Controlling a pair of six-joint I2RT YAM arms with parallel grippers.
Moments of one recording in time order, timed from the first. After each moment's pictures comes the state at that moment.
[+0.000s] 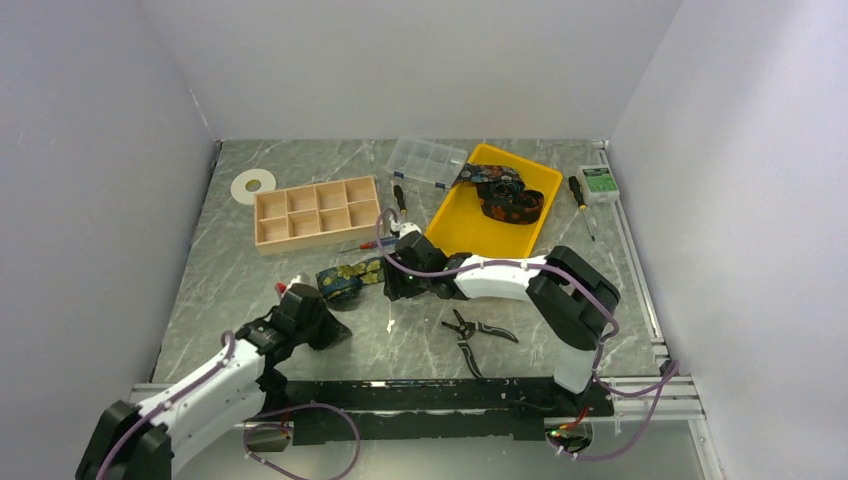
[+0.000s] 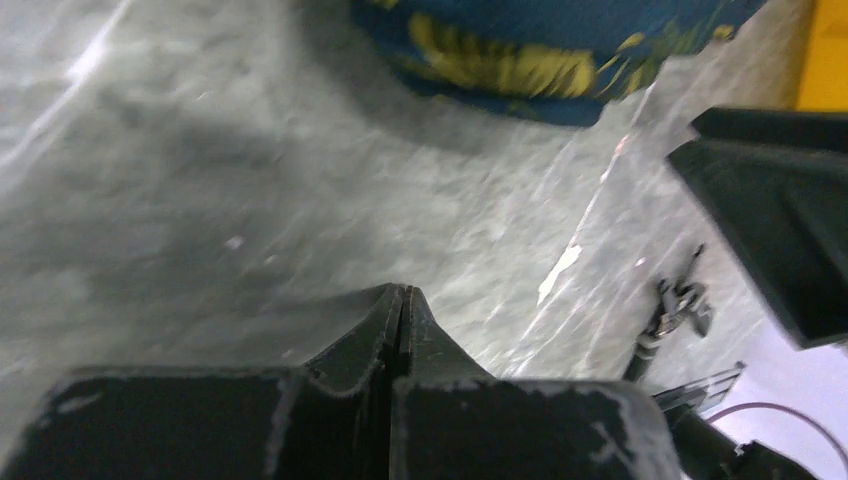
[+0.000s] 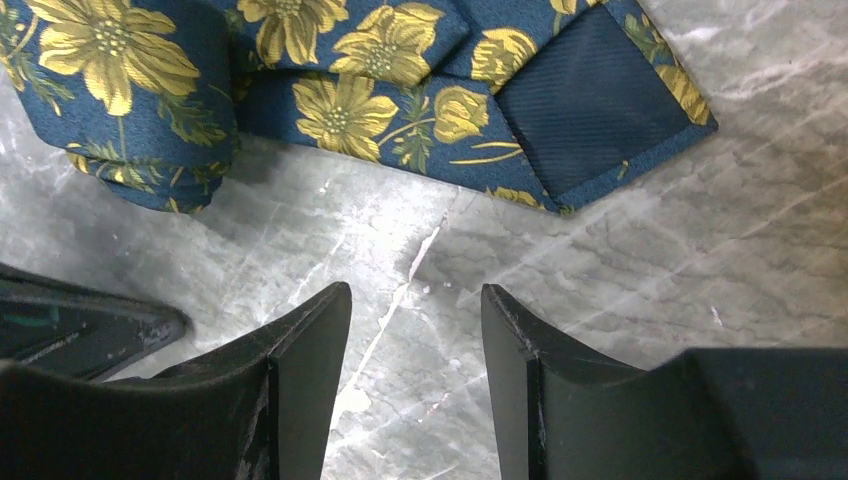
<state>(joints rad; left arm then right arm) -0.53 0.72 0.22 -0.40 0.03 -1.10 0.93 1.80 1.02 -0.02 0.01 0.53</state>
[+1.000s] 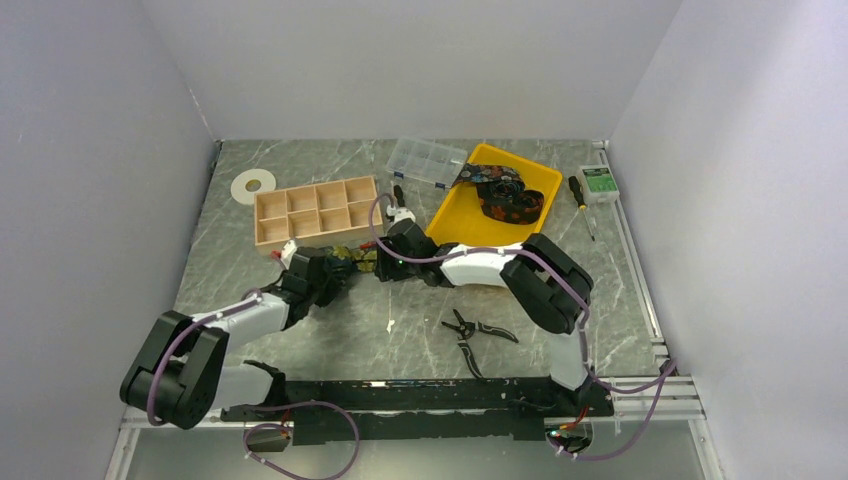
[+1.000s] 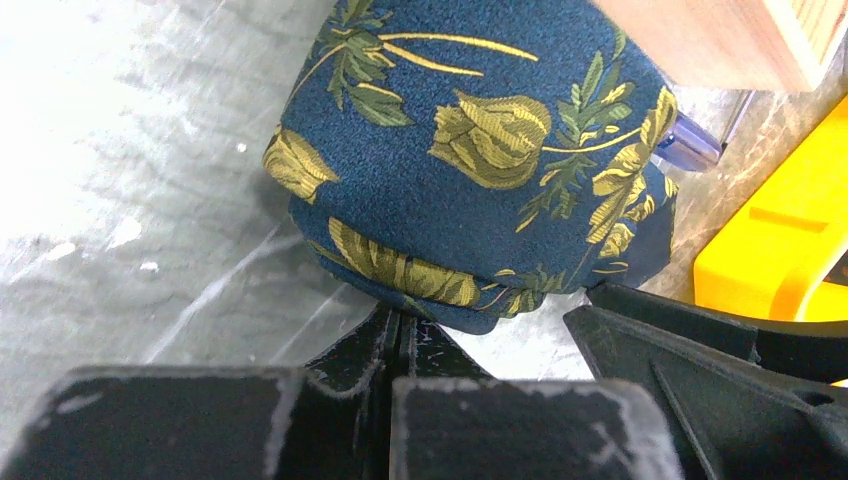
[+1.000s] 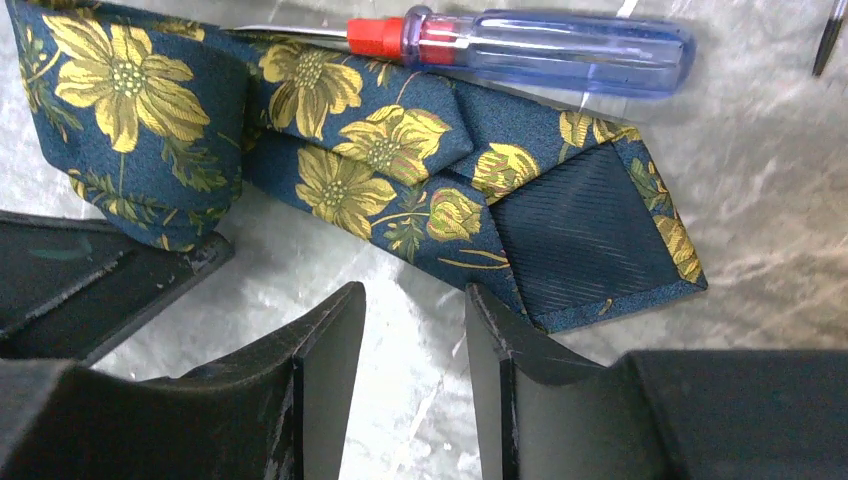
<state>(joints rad) -0.38 1.26 0.38 0.06 -0.13 -1.10 0.88 1.96 1.13 0.10 0.03 0.57</state>
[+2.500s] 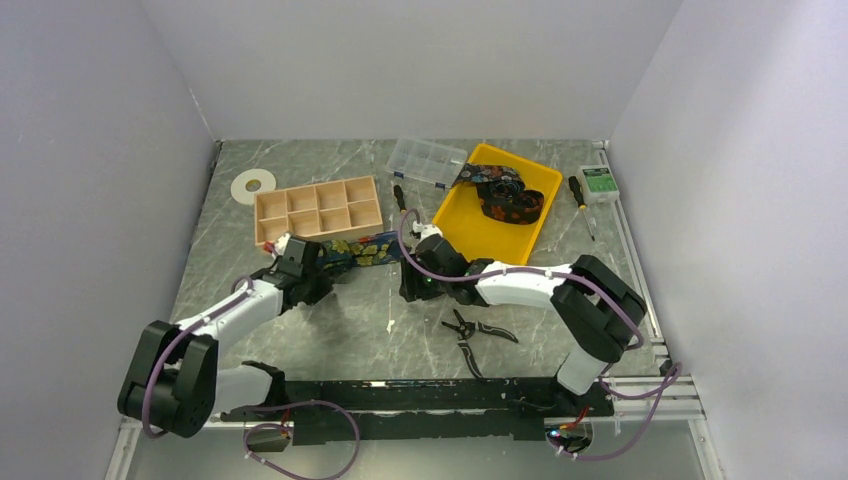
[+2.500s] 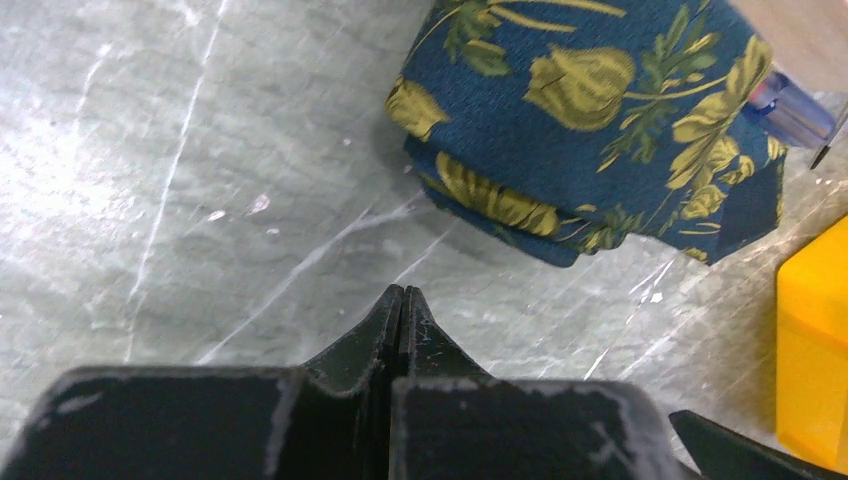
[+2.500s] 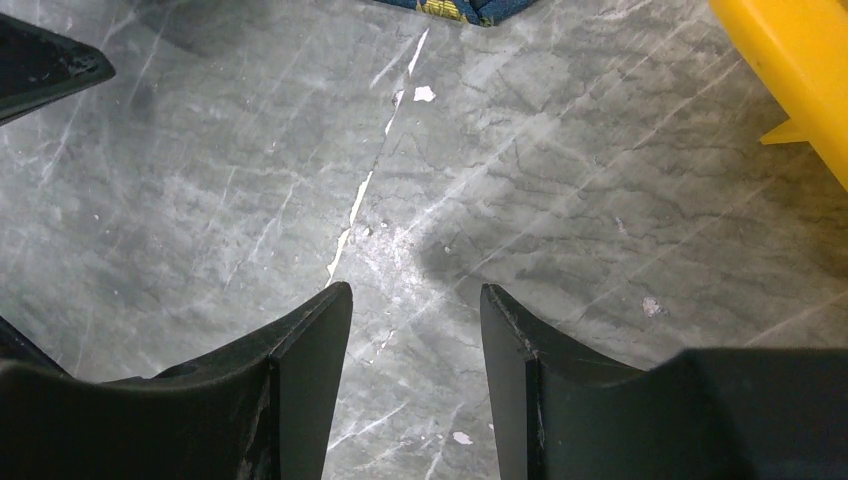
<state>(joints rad) -0.32 1.21 0.52 -0.30 -0.15 -0.99 0.88 1.67 0.87 0.02 0.02 0.56</state>
